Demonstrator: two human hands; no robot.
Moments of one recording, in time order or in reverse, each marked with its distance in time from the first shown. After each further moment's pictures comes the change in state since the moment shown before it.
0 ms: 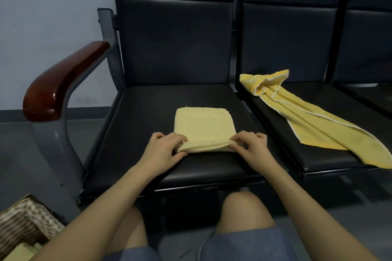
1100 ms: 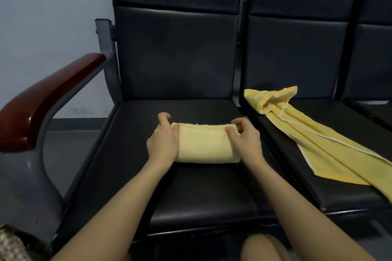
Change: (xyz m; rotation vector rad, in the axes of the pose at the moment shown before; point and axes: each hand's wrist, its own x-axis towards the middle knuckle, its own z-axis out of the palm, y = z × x) left_hand 0.099 0.009 -0.006 -0.160 0.307 -0.616; right_hand 0.106 -0.008 0.010 0.270 0.263 0.403
